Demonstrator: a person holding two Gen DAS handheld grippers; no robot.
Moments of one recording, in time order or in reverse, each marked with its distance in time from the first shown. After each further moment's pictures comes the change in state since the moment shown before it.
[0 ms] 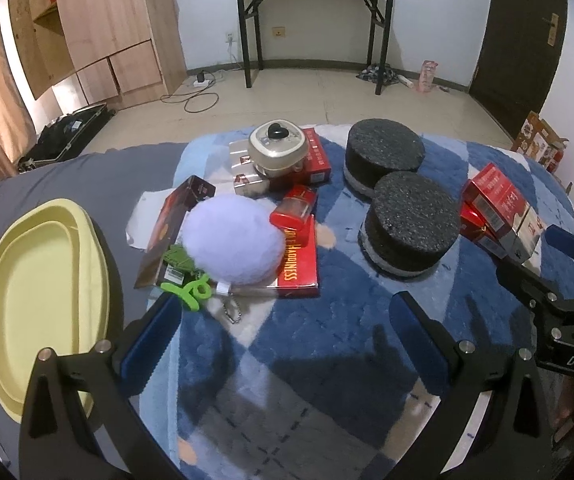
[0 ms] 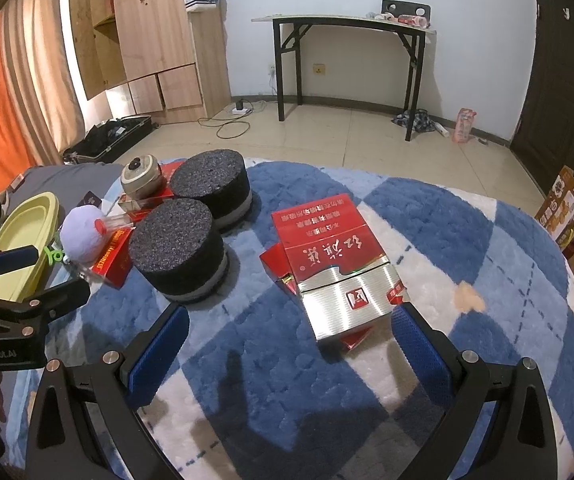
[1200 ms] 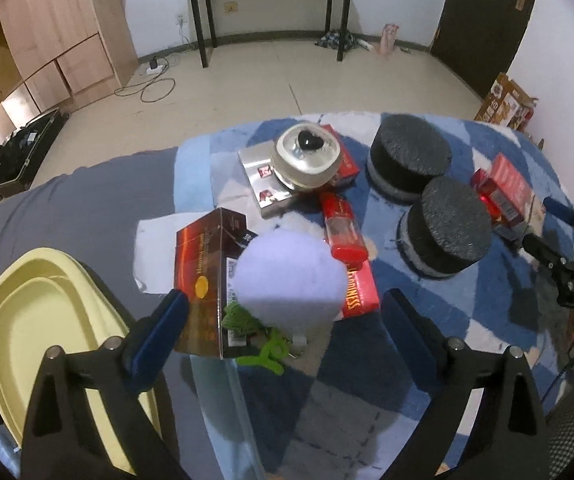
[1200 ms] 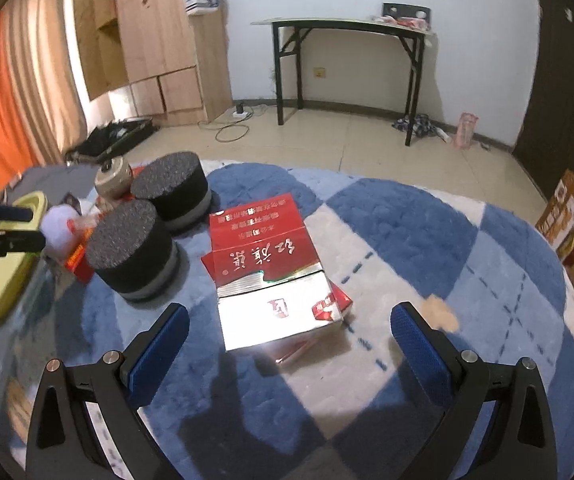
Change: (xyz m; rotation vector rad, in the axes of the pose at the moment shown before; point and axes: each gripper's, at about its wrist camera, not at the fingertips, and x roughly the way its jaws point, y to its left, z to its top) left arm 0.028 0.051 0.040 0.150 0.141 -0.128; right arm 0.015 -0.041 -0.002 -0.028 -0.016 0.010
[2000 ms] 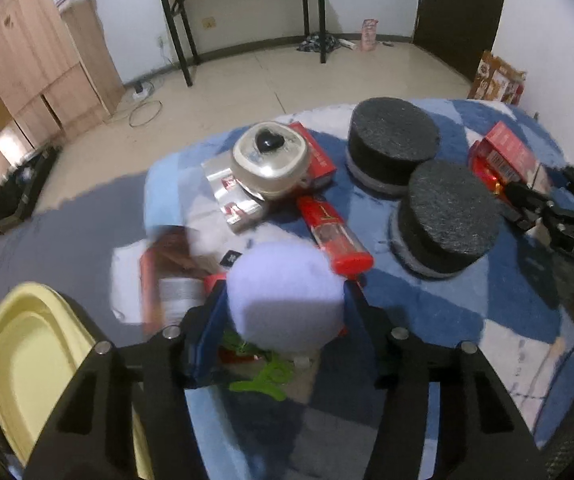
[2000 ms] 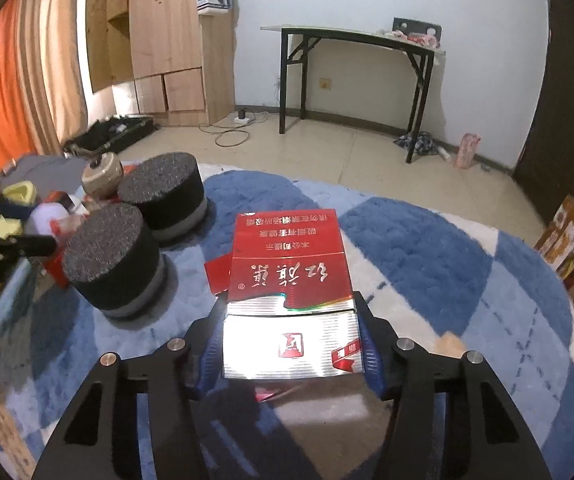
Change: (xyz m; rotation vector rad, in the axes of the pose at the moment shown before) left arm 0.015 -0.021 -0.002 0.097 -0.059 0.021; right arm 0.029 0.005 0.006 -0.039 -0.040 -0.008
